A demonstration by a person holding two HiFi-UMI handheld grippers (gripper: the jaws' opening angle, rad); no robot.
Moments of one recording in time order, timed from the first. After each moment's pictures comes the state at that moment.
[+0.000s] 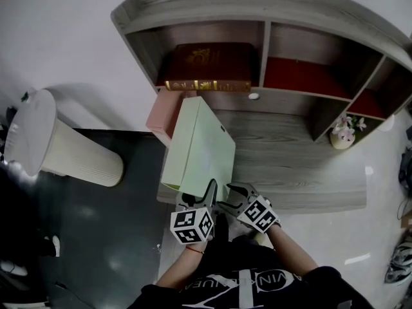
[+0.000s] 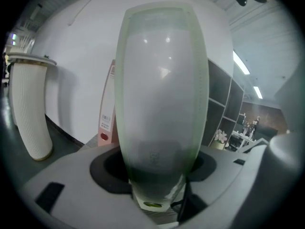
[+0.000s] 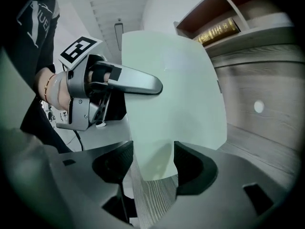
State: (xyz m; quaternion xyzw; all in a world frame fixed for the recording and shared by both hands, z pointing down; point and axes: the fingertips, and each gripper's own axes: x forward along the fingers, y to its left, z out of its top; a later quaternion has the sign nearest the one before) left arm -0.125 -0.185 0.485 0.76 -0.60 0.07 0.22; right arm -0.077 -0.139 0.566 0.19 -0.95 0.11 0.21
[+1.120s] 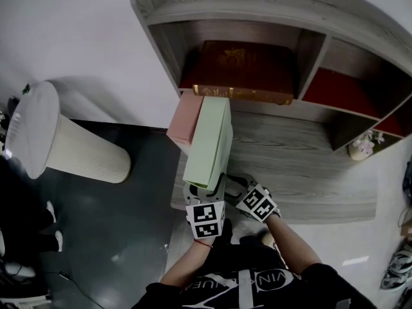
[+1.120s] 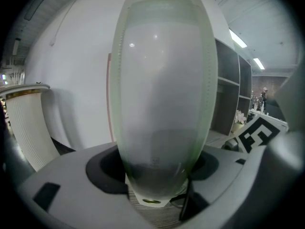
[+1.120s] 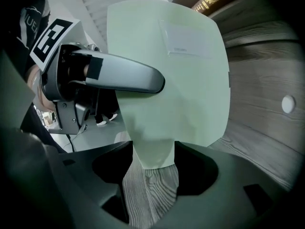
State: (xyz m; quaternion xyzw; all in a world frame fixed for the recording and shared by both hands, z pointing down) left arm -0.180 -0.249 0.501 0.75 -0.63 0.18 0.14; right arm -0.155 -0.211 0.593 0.16 -0.95 0.12 0.24
